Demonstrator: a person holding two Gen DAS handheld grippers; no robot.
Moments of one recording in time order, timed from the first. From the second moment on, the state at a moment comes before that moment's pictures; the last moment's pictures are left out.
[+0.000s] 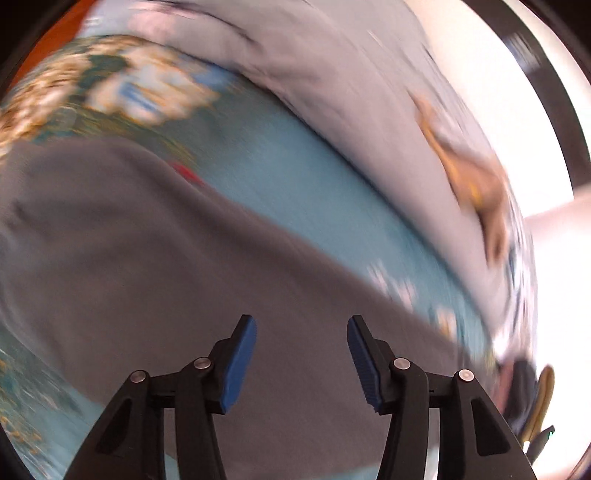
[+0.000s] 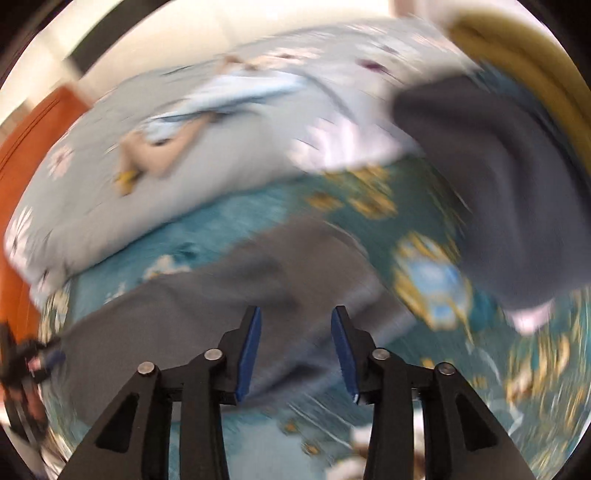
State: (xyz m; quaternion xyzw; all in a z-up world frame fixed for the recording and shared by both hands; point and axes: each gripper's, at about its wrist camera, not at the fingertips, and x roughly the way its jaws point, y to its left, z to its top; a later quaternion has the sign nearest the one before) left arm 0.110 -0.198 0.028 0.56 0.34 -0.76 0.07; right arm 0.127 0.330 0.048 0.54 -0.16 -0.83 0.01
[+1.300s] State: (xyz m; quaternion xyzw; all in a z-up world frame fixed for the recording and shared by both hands) left arm 0.037 -0.062 0.024 0.62 0.19 -0.76 -0.04; right arm 0.148 0.356 0.055 0.48 -0.18 -0.86 -0.05
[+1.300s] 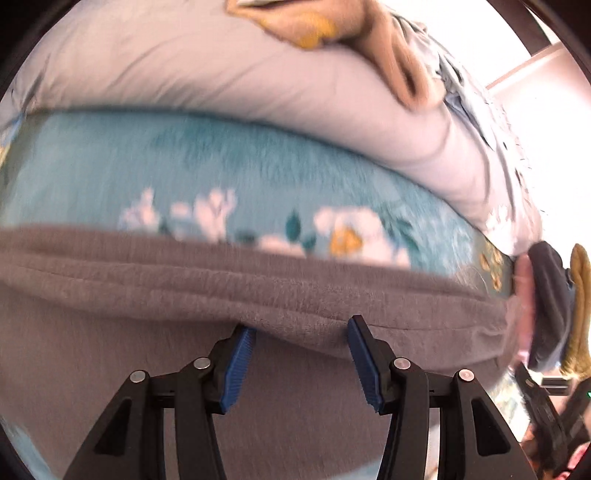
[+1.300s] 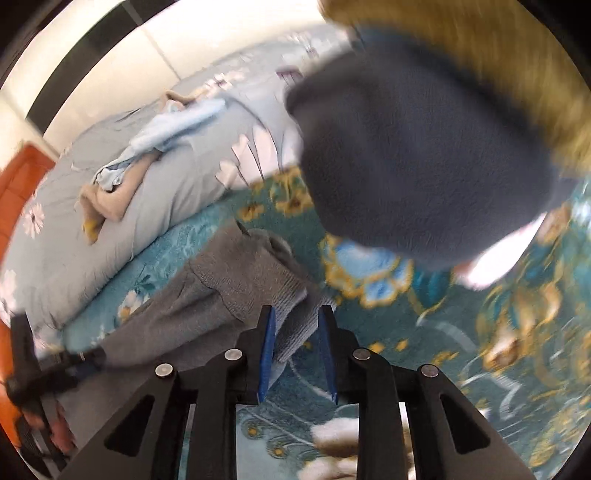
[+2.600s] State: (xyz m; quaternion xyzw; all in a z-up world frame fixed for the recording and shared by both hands) left arm 0.065 0.014 0.004 0.64 0.19 -0.74 -0.10; right arm 0.174 0.373 0.005 0.47 -0.46 -0.75 -0.02
